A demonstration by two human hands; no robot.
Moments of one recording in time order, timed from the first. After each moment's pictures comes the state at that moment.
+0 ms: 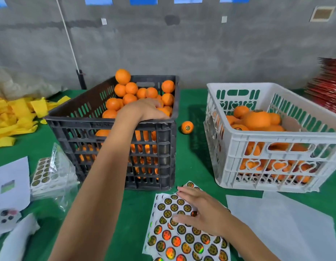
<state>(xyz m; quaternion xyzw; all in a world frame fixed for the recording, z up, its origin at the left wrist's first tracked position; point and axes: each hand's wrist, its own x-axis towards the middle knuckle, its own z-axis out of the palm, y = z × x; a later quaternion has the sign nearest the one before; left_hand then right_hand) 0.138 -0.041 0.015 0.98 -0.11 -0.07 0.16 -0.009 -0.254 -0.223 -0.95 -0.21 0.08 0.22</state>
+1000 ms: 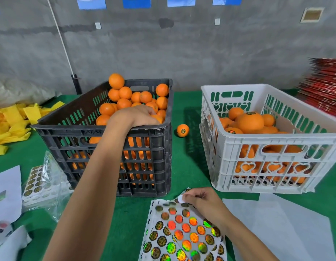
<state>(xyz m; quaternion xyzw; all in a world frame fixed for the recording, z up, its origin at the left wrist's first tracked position) 0.137 -0.041 0.017 0.97 -0.09 -0.11 0.18 0.003 -0.255 -0.218 -0.81 0.04 0.09 0.58</state>
